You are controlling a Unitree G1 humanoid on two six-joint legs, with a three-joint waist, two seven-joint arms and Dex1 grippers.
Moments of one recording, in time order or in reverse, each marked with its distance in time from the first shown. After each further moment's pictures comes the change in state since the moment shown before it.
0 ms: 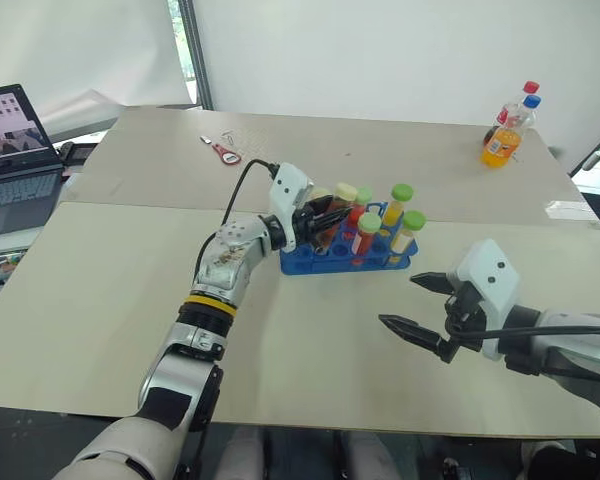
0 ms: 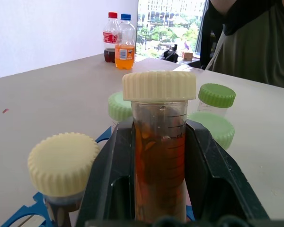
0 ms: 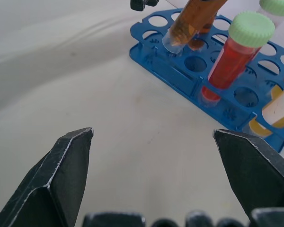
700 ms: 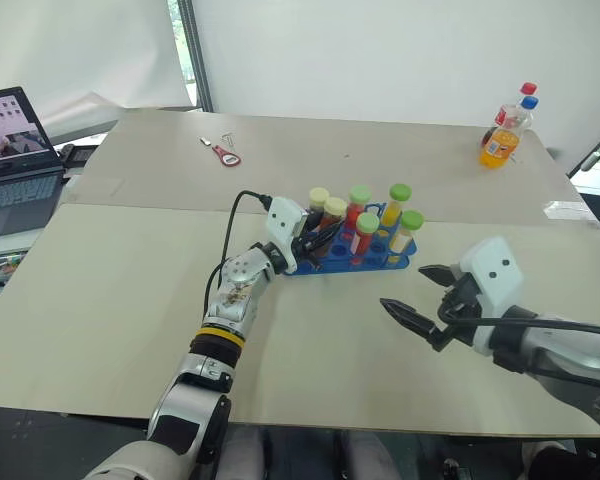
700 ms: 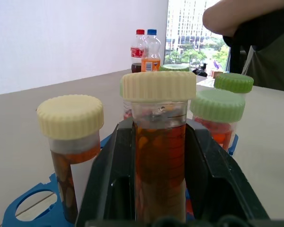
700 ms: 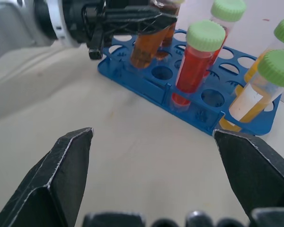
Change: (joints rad) left arm 0.155 -0.075 0.011 0.037 0.096 -0.330 0.122; right arm -0.002 0.118 0.029 -0.018 0.007 0.000 -0.213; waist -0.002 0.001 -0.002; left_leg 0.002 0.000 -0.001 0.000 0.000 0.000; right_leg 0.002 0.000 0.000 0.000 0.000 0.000
